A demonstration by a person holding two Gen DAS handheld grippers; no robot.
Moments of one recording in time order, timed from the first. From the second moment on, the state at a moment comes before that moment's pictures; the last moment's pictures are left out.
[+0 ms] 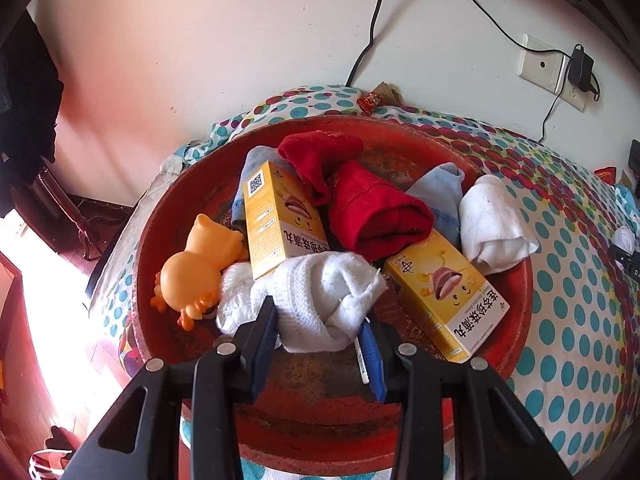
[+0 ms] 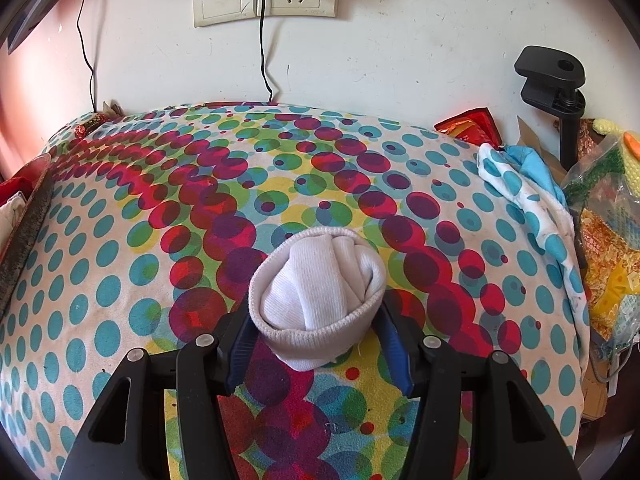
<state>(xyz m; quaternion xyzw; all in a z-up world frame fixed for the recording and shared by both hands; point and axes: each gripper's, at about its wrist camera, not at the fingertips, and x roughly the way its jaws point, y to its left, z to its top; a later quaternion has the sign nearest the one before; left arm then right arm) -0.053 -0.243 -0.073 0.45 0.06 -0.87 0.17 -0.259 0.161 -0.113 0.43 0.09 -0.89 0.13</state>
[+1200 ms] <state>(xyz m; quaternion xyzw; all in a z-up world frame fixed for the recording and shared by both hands) -0.052 -0.250 -0.035 0.46 -0.01 -0.88 0.08 -0.256 0.148 -0.109 0.44 0.08 -0.89 0.06</state>
